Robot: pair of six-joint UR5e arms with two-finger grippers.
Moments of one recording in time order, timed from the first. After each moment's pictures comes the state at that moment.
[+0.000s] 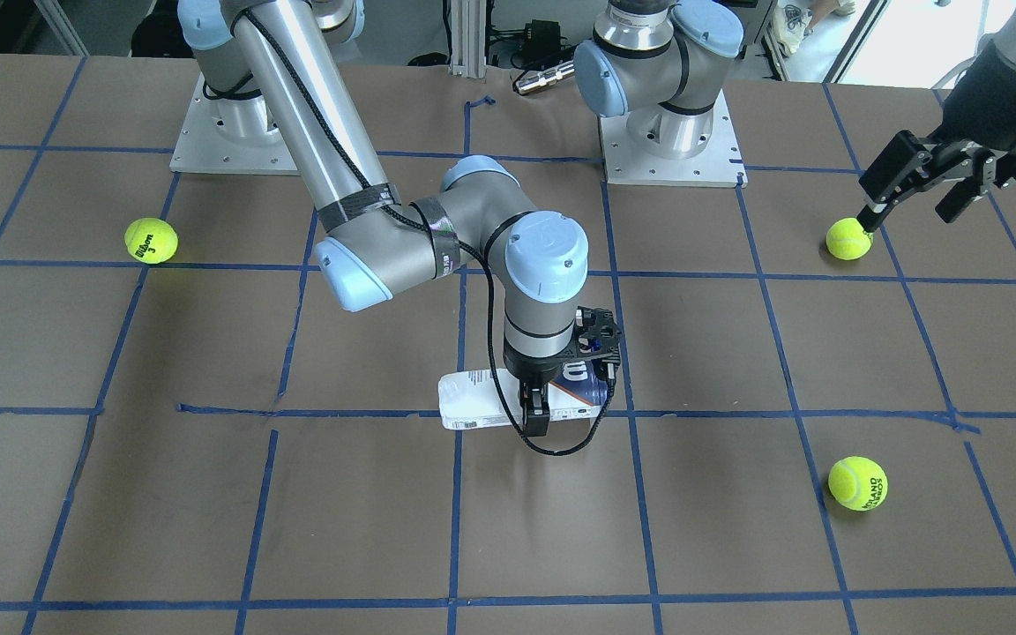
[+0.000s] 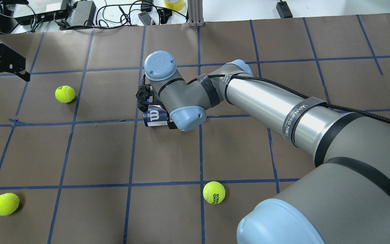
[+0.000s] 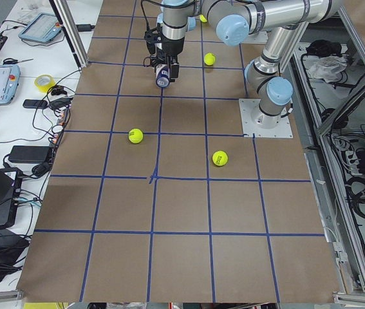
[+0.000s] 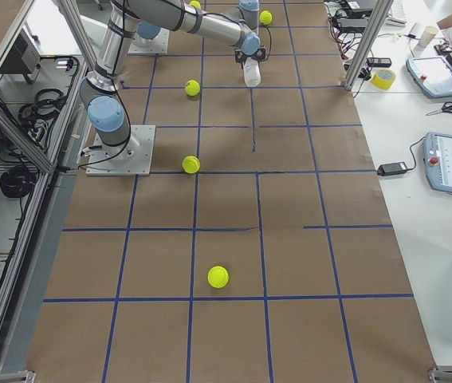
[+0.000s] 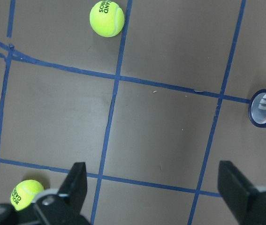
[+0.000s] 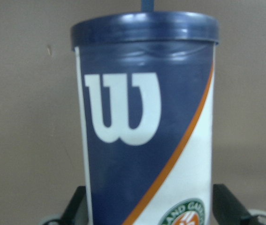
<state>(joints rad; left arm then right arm) -1.15 -1.48 -1.62 -1.54 1.51 0.21 2.09 -0.93 1.50 -2.24 -1.59 -1.07</state>
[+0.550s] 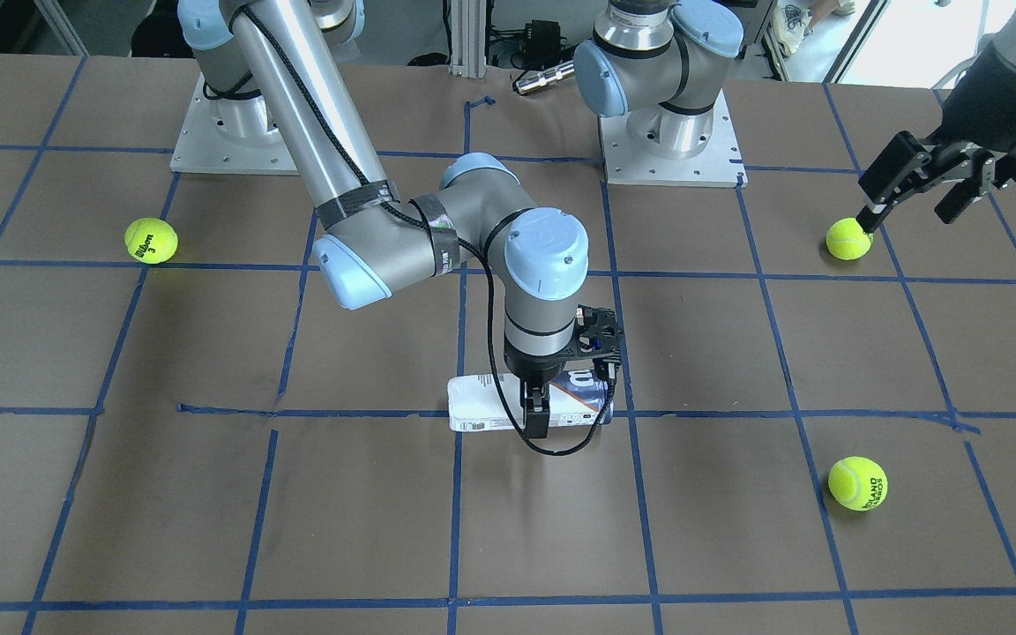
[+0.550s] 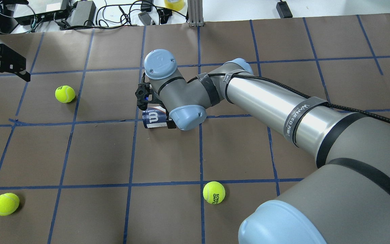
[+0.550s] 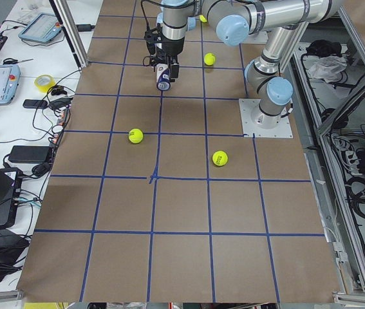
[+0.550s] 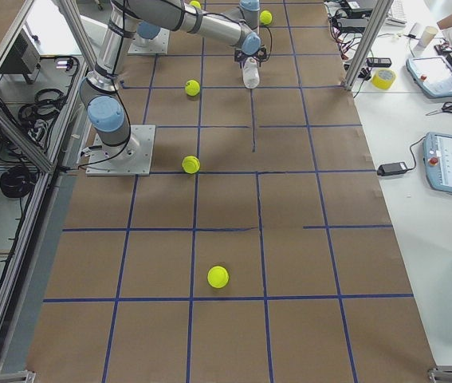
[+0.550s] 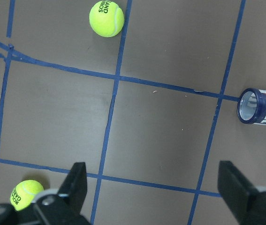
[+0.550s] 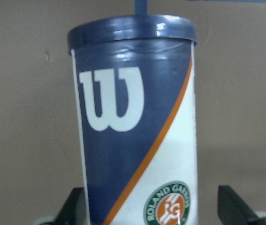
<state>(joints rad) -1.15 -1.48 -1.62 -1.54 1.51 0.22 2.09 -0.95 1.49 -2.23 -1.58 -1.05</state>
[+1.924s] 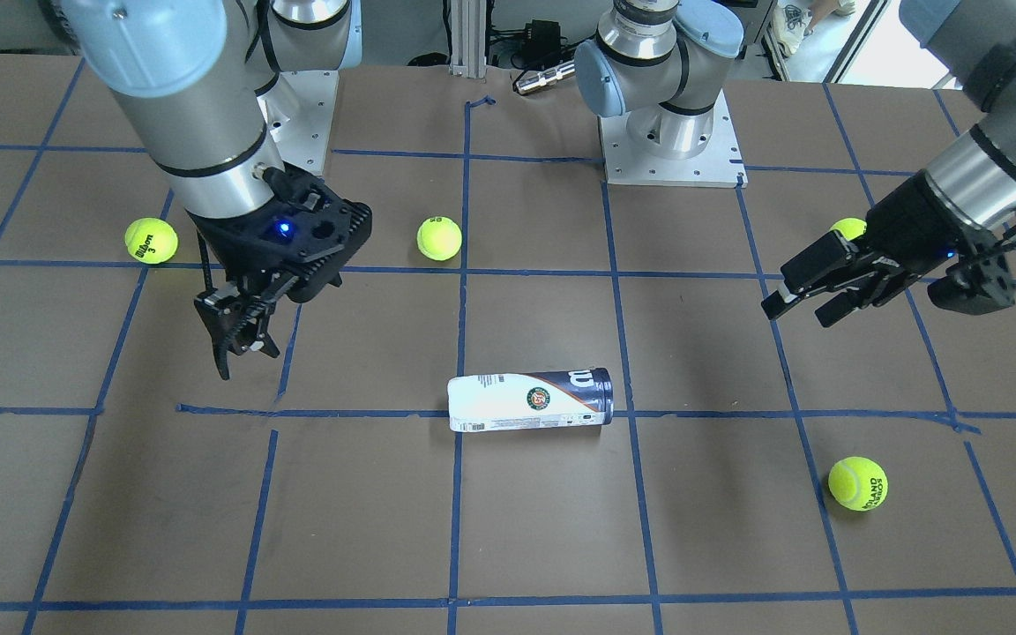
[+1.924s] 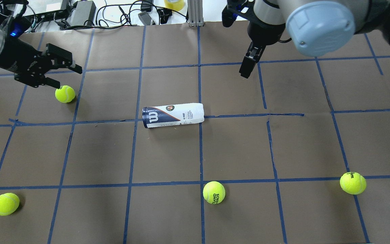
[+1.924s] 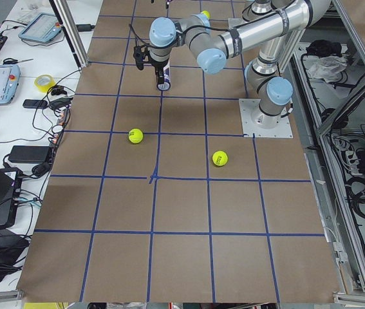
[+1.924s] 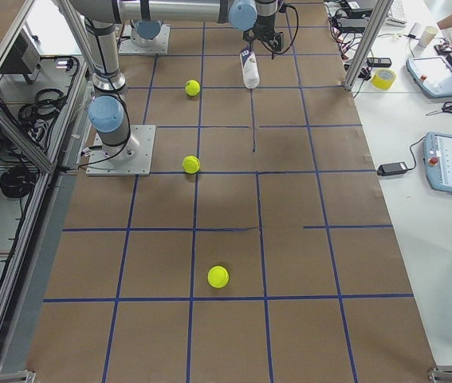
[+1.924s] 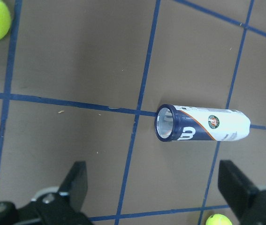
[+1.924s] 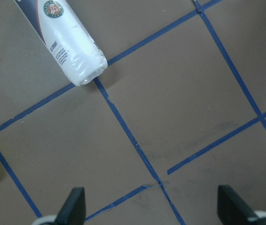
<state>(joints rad) -1.16 -1.64 -1.75 -1.39 1.05 0.22 1.68 -1.41 1.49 -1.74 -1.51 -0.88</state>
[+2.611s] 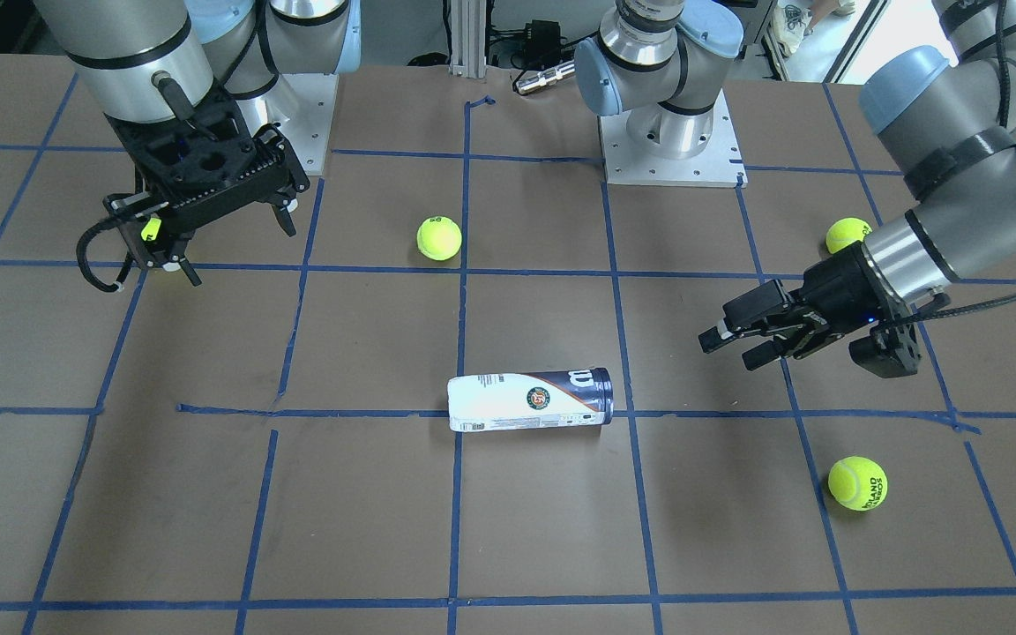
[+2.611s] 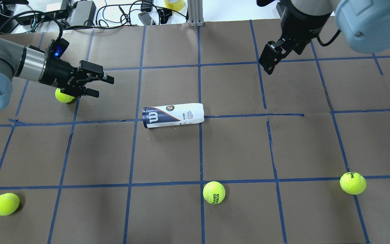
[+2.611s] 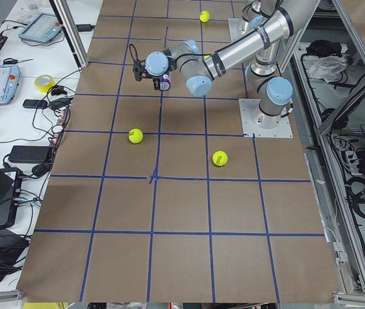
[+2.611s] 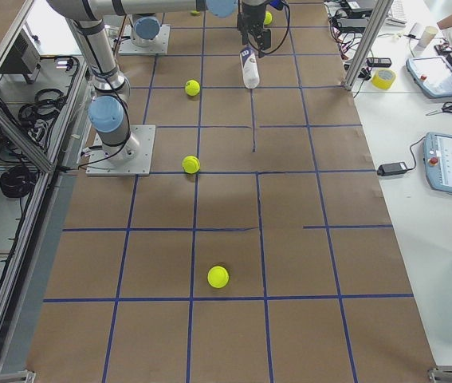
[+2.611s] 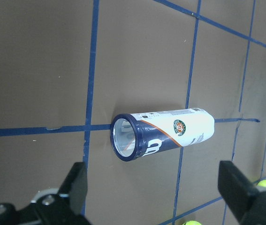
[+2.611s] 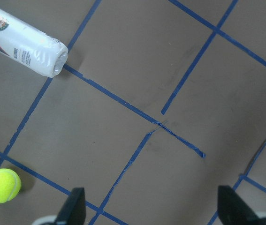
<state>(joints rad) -1.20 -1.76 -1.85 -1.29 0.86 0.33 1.64 -1.53 1.50 -1.62 -1.59 -0.45</state>
